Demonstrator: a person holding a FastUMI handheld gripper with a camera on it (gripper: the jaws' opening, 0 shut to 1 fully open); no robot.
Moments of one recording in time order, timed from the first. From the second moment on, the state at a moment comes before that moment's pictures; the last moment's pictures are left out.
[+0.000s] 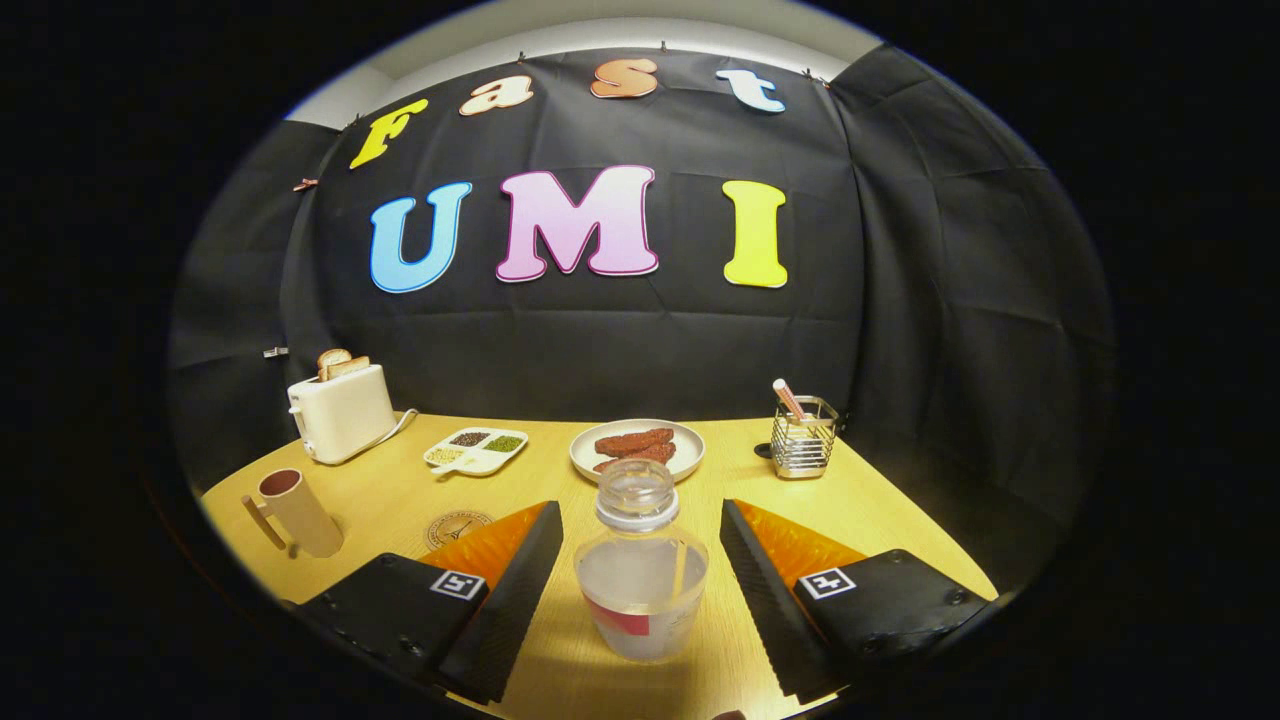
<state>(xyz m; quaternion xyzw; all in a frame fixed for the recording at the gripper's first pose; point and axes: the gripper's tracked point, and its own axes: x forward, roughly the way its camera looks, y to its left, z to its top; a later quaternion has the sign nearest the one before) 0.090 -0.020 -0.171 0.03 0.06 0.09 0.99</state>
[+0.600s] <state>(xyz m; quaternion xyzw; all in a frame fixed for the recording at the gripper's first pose) 0.102 -0.013 -0.190 0.02 0.07 0.11 0.99</state>
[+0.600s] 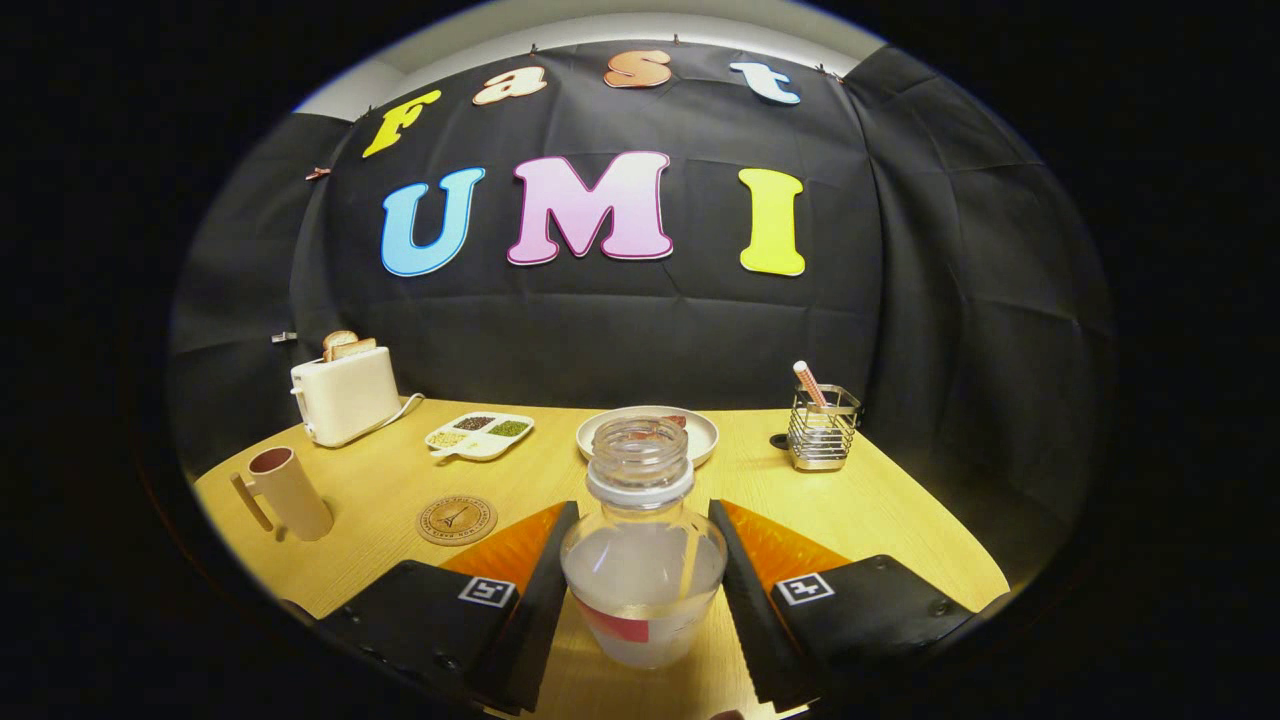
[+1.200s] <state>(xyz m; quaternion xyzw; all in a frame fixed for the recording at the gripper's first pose) 0.107 -0.006 -0.189 -0.02 0.07 0.11 0.99</state>
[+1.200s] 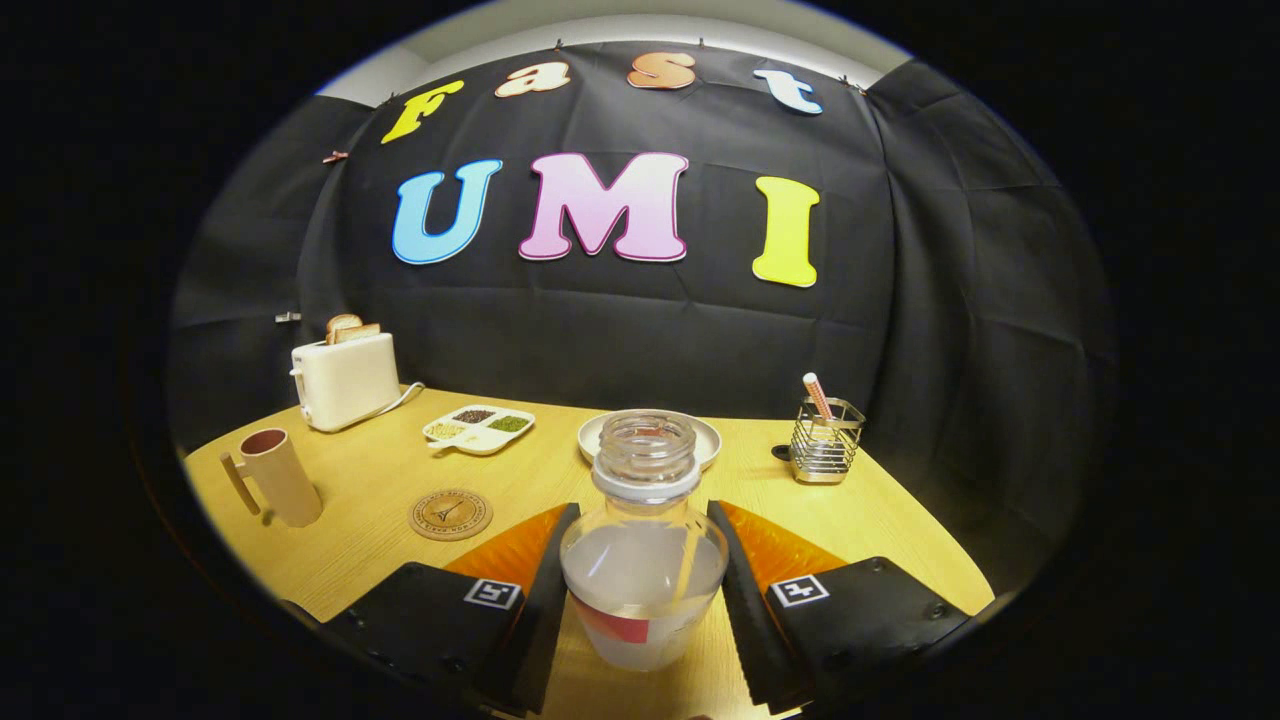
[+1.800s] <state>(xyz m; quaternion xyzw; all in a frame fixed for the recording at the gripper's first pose) 0.097 0.073 -0.061 -0.26 -0.04 0.17 0.95</state>
